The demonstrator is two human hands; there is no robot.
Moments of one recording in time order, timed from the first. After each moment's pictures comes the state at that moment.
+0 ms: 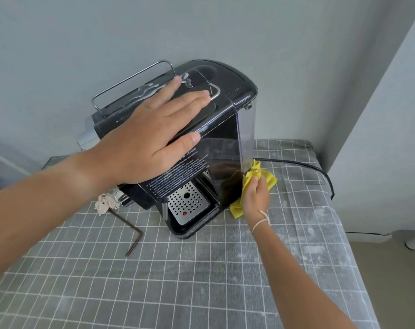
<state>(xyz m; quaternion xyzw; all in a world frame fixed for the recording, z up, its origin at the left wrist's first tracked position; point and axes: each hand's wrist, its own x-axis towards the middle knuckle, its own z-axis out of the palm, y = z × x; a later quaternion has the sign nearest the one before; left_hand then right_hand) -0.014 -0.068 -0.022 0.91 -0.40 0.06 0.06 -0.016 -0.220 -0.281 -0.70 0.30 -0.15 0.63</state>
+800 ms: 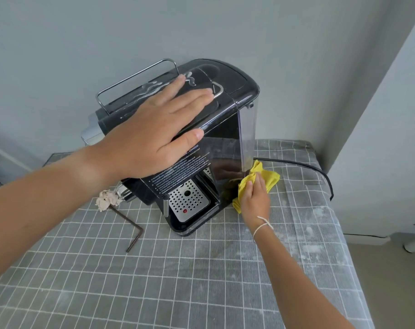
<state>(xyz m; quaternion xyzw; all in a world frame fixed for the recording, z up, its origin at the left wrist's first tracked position) -0.016 -0.069 -0.023 0.92 -0.40 0.06 0.05 -0.032 -0.226 -0.282 -0.78 0.24 -0.11 0.57</state>
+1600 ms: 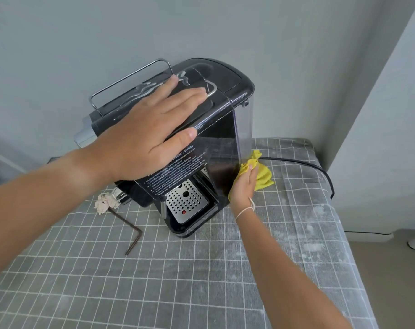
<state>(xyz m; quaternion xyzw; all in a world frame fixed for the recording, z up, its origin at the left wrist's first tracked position) -0.016 -0.069 -0.023 0.92 -0.39 0.05 0.06 0.008 -0.198 -0.258 -0.51 0.32 -0.18 0.78</state>
